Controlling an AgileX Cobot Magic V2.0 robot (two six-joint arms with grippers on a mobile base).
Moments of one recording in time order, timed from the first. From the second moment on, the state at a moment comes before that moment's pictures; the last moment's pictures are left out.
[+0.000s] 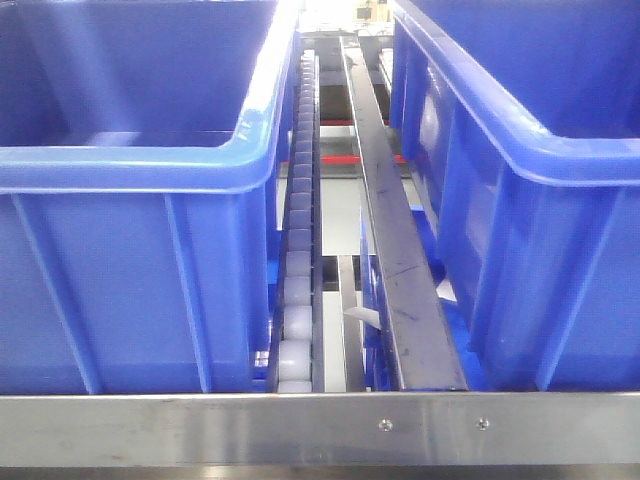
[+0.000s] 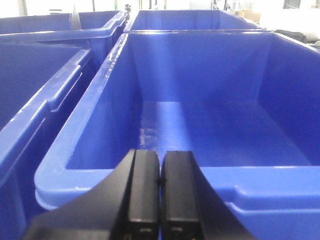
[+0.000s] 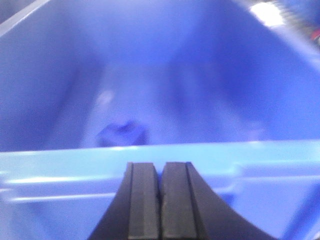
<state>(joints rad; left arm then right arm) -0.04 0.00 0.01 -0.09 0.02 0.06 -0.03 0.01 0.02 0.07 0.07 0.02</state>
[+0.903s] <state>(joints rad) -0.04 0.00 0.01 -0.09 0.02 0.06 -0.03 -0.01 0.03 0.03 0.07 0.02</state>
